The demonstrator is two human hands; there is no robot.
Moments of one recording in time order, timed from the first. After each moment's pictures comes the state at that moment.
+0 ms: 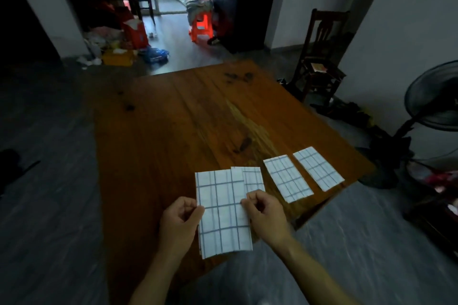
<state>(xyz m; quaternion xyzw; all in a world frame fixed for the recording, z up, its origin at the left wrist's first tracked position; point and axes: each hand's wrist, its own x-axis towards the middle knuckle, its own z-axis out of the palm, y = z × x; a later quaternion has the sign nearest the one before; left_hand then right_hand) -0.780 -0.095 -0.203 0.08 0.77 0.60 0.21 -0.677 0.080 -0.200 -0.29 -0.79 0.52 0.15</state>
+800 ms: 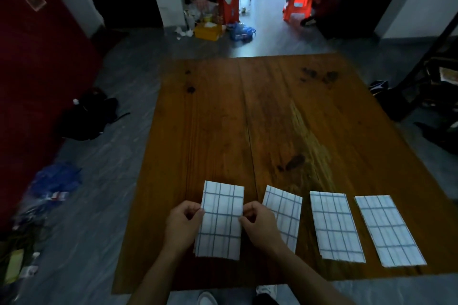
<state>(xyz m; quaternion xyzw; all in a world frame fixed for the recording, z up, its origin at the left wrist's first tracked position) -0.821 -0.063 -0.253 -0.11 0.85 0.49 0.16 -0.779 0.140 -0.291 -0.16 -0.84 0.51 -0.08</state>
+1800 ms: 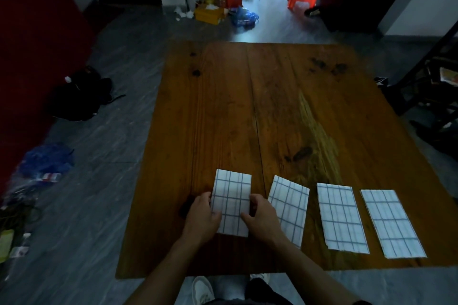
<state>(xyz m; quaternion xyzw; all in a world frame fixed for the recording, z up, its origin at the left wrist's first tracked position) -0.824 -0.060 -0.317 -0.02 0.89 0.39 0.22 -0.783 0.118 -0.322 -0.19 -0.88 0.42 -0.12</state>
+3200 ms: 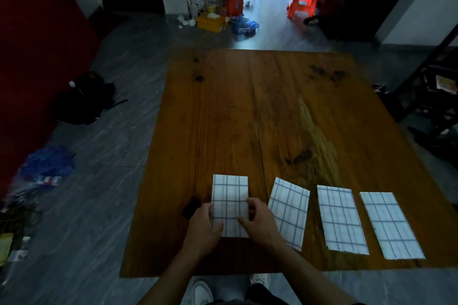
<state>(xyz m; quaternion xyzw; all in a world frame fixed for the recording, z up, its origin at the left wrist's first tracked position) -0.798 -0.074 -0.312 0.00 0.88 0.42 0.21 -0.775 0.106 -0.320 -0.18 -0.88 0.43 -0.12</state>
